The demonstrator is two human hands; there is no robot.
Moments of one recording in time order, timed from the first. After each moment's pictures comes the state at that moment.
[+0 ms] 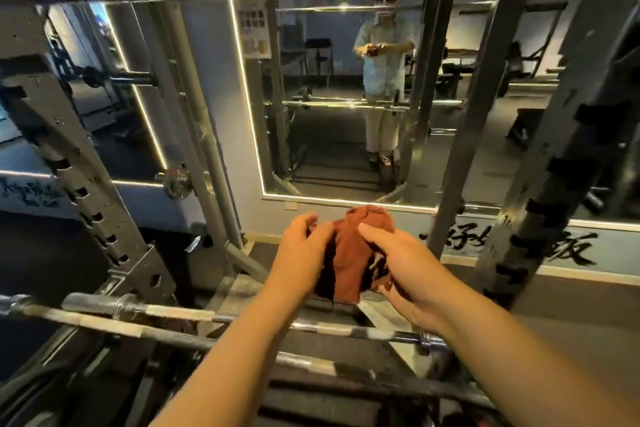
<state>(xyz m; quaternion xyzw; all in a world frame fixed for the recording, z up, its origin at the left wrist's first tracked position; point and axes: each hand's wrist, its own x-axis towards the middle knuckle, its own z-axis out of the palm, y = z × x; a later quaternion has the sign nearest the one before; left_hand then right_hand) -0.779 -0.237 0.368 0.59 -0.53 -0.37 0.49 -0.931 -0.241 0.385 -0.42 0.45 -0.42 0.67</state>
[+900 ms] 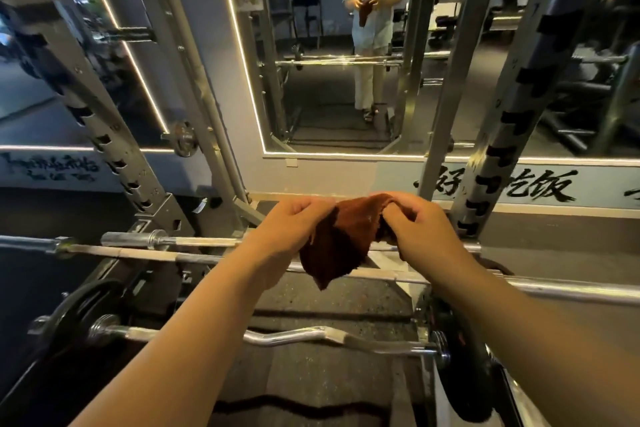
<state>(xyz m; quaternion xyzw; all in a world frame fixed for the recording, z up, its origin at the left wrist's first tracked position) -0.755 -0.082 0.357 0.55 -0.54 -0.50 0.38 -0.953 -0.090 0.344 -0.62 0.54 -0.42 0.40</state>
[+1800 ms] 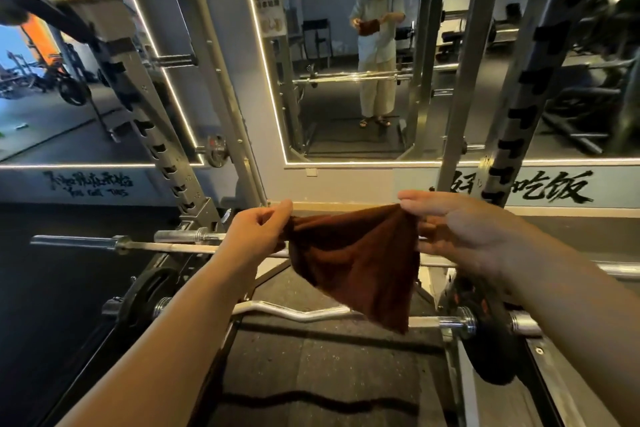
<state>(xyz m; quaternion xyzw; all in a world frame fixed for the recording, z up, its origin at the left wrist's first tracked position) -0.657 0.024 0.364 0.65 -0.47 -0.39 0.45 -0.938 0.012 0.396 -0.39 0.48 -0.37 0.69</state>
